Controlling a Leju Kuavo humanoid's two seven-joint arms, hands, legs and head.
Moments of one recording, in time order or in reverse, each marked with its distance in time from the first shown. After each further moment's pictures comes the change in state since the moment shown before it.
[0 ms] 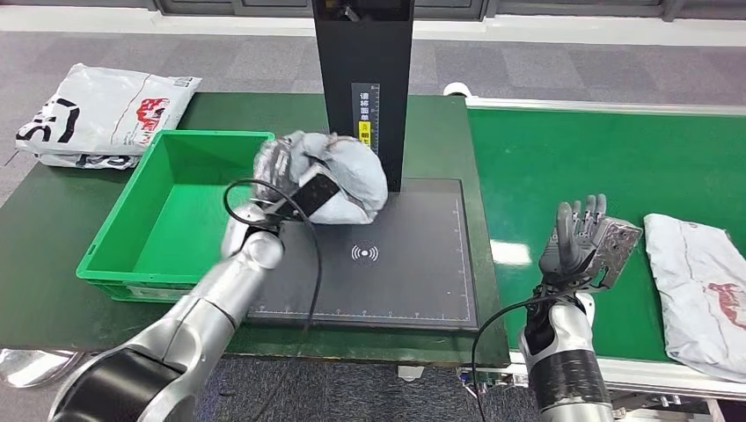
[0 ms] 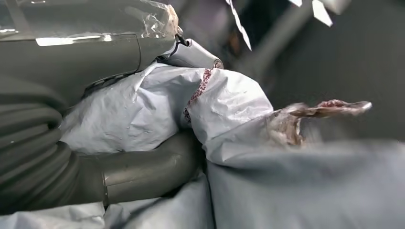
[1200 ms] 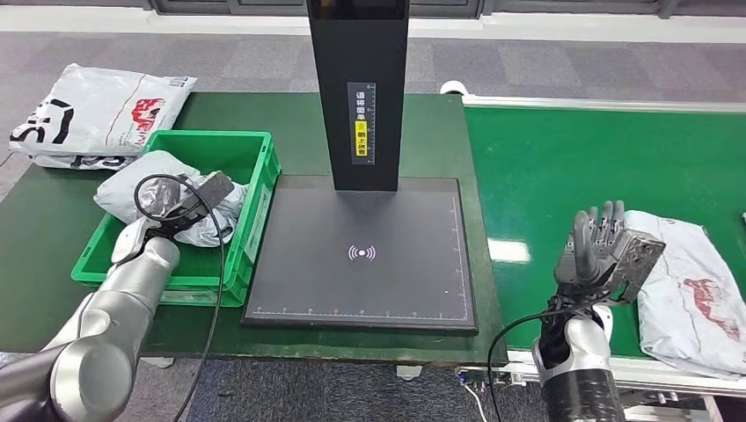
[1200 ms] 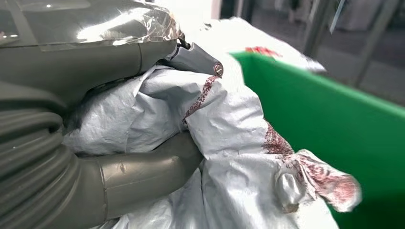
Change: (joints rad) left arm -0.041 0.236 0.609 0.255 -0.623 -0.278 0.270; right arm 0.074 -0.027 -0.024 -0.139 0.010 0.019 0.045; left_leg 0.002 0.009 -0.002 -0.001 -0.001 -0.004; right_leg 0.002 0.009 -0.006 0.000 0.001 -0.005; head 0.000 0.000
